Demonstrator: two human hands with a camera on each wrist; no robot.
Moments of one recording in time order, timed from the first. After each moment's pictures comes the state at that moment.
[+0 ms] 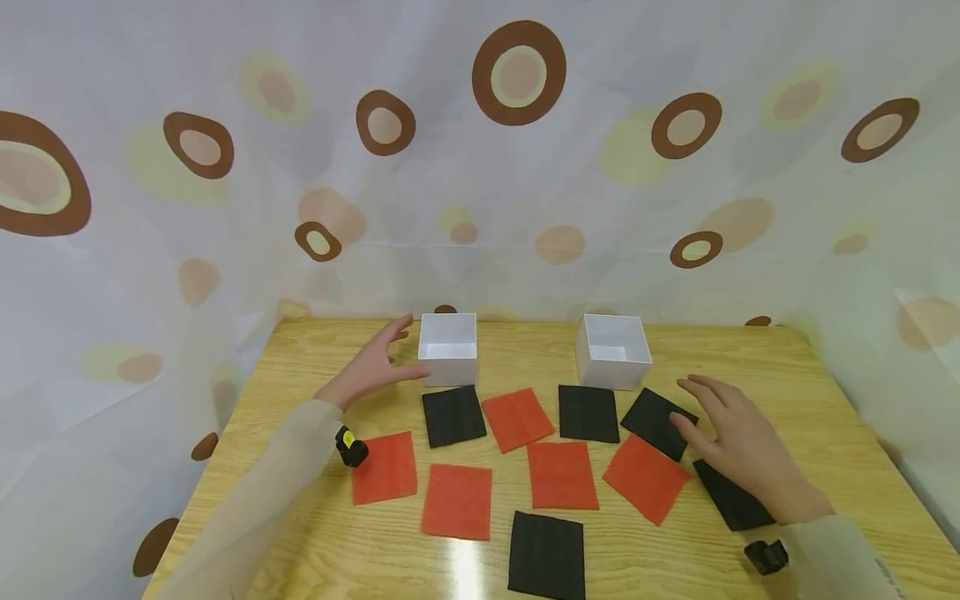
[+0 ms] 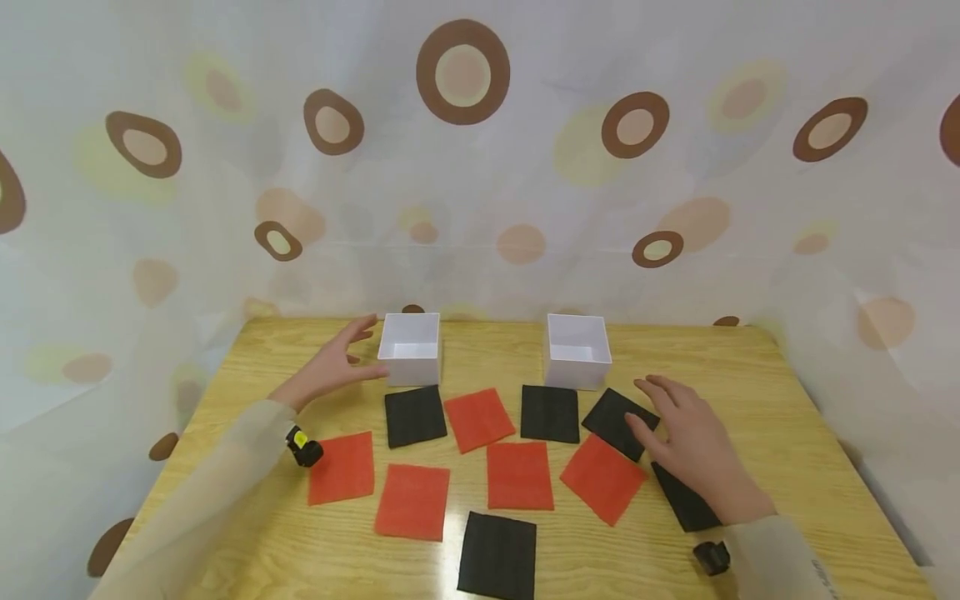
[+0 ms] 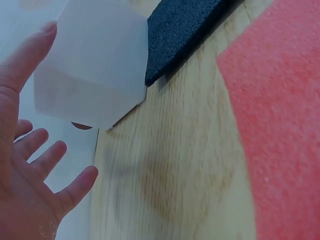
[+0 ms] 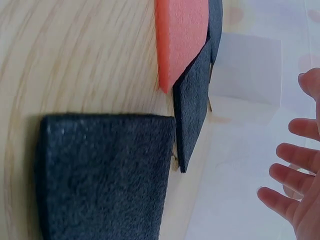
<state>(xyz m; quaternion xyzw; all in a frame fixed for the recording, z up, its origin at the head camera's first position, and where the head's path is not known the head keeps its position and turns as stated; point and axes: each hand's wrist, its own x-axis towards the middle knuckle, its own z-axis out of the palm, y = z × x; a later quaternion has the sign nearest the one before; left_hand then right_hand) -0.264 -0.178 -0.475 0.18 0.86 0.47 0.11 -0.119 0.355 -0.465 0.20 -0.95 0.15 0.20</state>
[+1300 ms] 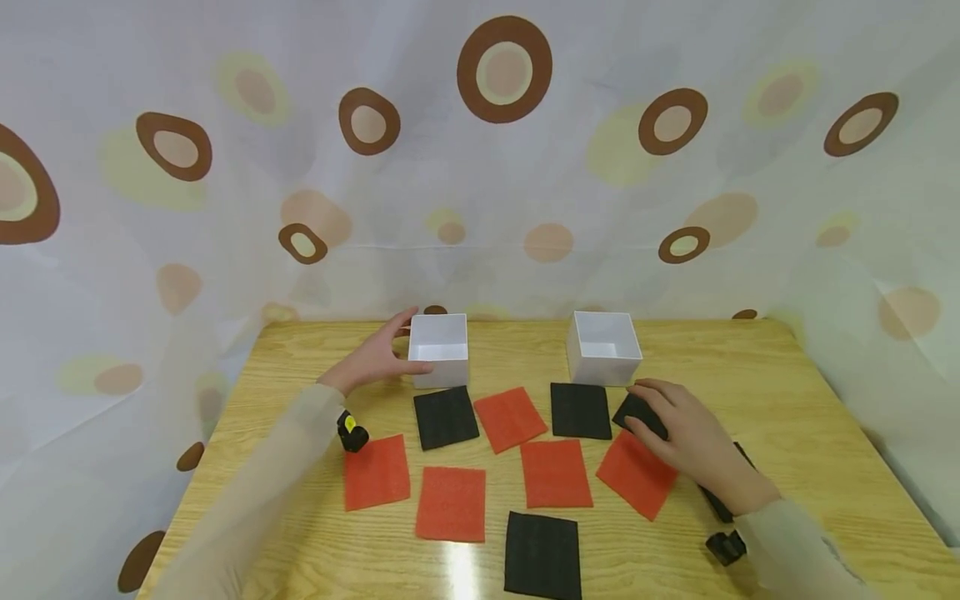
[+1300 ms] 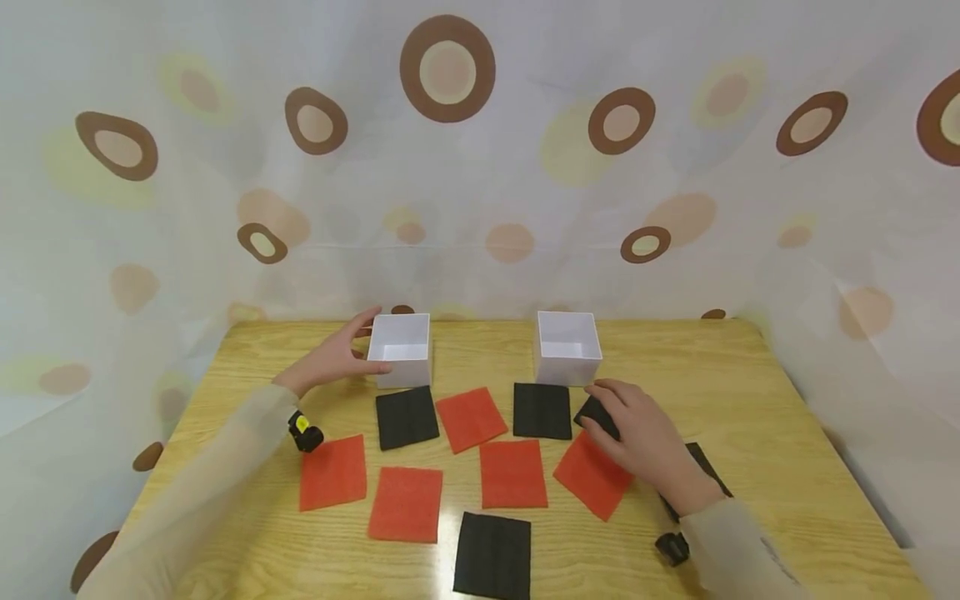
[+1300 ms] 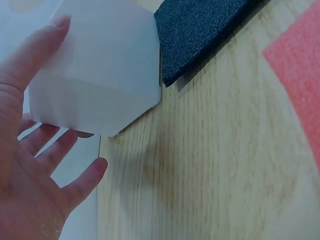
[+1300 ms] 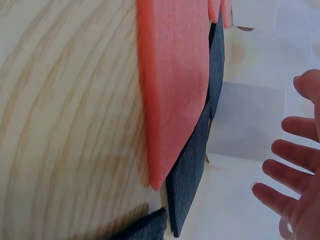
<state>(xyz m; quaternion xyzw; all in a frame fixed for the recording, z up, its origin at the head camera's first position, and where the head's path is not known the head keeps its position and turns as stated) -0.289 -0.161 -0.470 0.21 0.85 0.45 0.15 -0.126 0.315 -0.473 0.25 -0.94 0.15 0.18</state>
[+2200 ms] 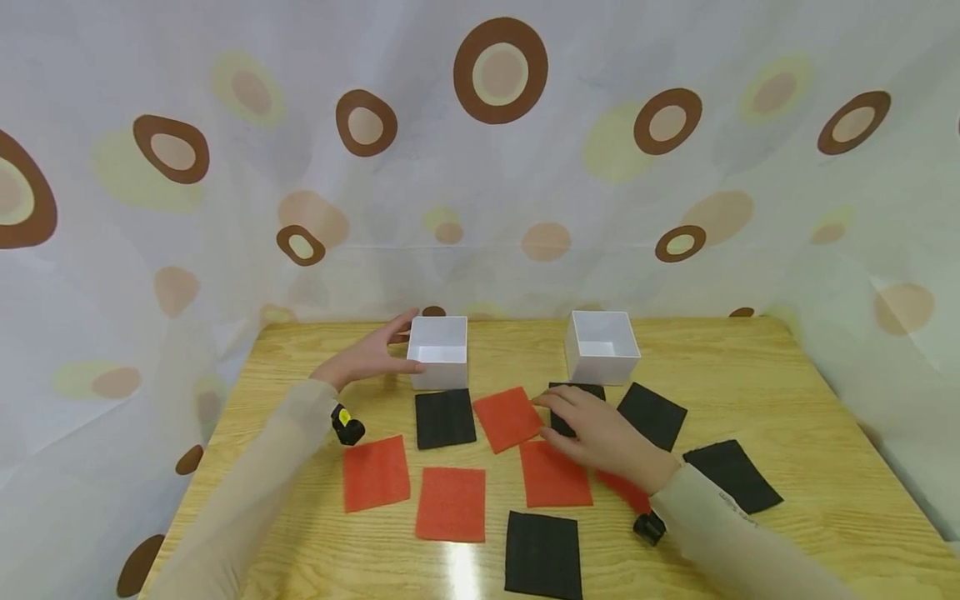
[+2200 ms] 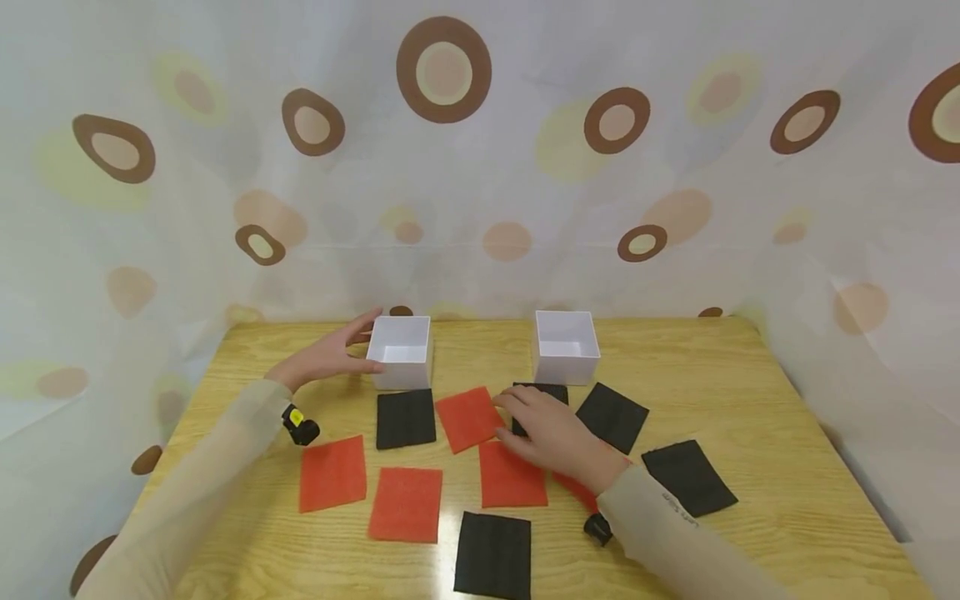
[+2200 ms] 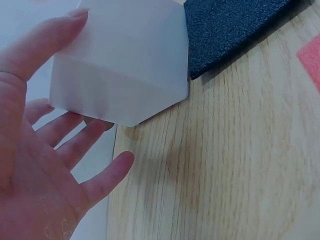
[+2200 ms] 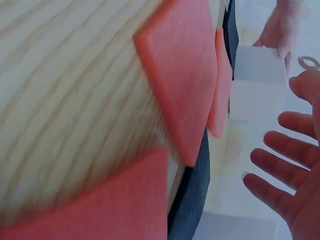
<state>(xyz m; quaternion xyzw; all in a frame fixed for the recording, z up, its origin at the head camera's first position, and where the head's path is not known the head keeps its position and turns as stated) -0.296 -0.170 -0.465 0.23 0.83 0.46 0.21 -0.149 0.215 -0.475 0.35 -0.92 0.17 0.08</state>
